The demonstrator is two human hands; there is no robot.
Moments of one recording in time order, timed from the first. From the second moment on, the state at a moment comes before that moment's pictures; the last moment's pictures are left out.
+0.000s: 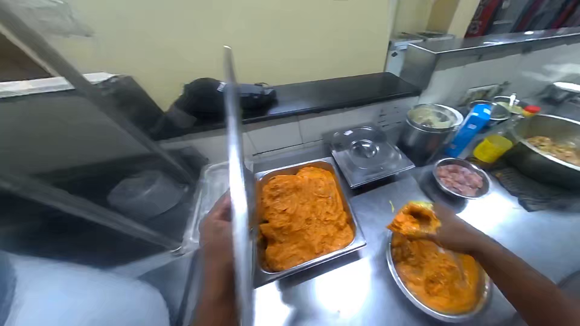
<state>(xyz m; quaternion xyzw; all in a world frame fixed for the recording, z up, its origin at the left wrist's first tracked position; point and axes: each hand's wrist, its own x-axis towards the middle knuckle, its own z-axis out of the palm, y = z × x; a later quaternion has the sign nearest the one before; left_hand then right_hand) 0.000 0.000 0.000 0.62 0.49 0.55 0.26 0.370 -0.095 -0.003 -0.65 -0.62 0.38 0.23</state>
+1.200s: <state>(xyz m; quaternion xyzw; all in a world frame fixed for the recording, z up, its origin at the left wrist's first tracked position) 0.164 -0.115 -0.107 0.69 0.54 0.40 0.28 0.429 -0.134 -0.084 -0.72 -0.58 0.37 0.00</state>
